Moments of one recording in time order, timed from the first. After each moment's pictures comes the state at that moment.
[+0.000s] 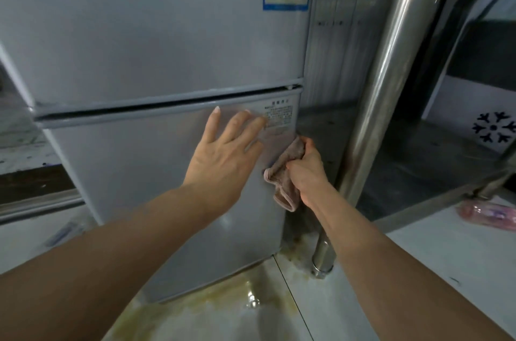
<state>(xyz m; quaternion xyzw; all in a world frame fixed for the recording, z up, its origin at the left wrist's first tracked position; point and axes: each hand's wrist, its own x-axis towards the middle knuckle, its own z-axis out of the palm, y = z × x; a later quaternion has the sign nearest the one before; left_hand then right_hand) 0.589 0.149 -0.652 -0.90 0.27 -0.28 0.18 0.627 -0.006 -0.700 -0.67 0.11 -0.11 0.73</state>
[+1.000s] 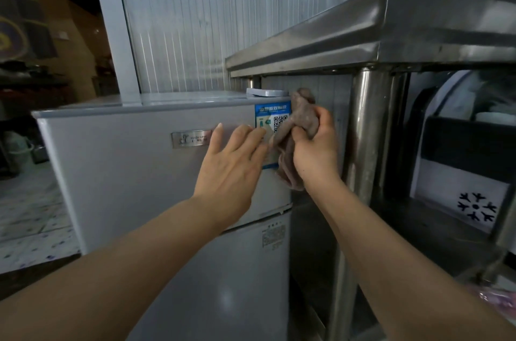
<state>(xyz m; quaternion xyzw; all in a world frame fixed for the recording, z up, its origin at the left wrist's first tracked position) 0.608 0.135 -0.474 -0.86 0.25 -0.42 0.17 0.632 -0.013 -0.464 -0.68 -0.03 -0.37 0.64</state>
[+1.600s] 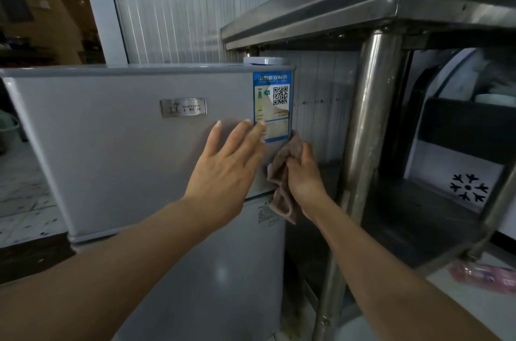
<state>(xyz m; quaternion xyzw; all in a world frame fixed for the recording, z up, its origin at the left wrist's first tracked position) 0.610 0.143 -0.511 -0.87 0.26 -0.36 0.20 0.638 -0.010 -0.542 -0.72 0.02 -0.19 0.67</state>
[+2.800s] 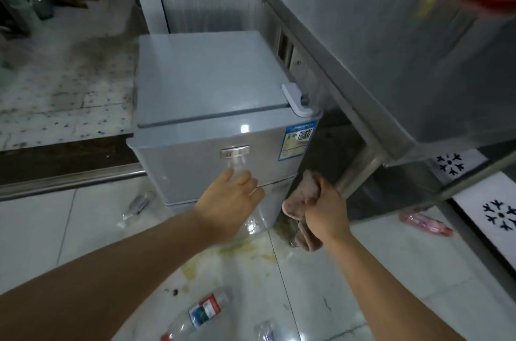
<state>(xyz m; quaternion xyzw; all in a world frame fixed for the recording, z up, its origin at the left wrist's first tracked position) 0.543 0.194 -0.391 -0.92 0.36 0.01 0.15 0.525 0.003 -0.404 -0.90 0.17 0.00 0.40</state>
